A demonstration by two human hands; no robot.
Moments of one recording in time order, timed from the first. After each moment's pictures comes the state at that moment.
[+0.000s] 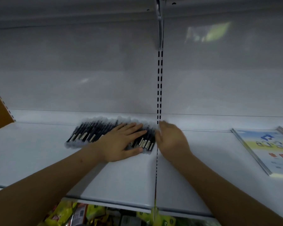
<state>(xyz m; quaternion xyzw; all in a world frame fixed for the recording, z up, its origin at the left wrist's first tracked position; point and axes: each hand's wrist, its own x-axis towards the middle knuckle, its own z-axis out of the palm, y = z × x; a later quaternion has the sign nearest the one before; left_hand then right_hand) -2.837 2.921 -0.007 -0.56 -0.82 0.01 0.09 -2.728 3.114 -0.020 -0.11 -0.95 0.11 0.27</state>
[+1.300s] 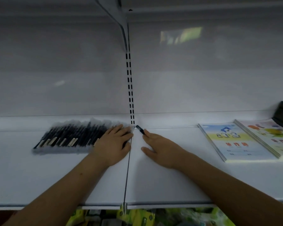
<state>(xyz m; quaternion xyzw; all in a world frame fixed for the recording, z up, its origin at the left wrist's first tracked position) -2.800 2.988 -0.031 -0.49 -0.86 -0.06 0.13 -2.664 3.166 -0.025 -0.02 -0.99 0.12 0.08</state>
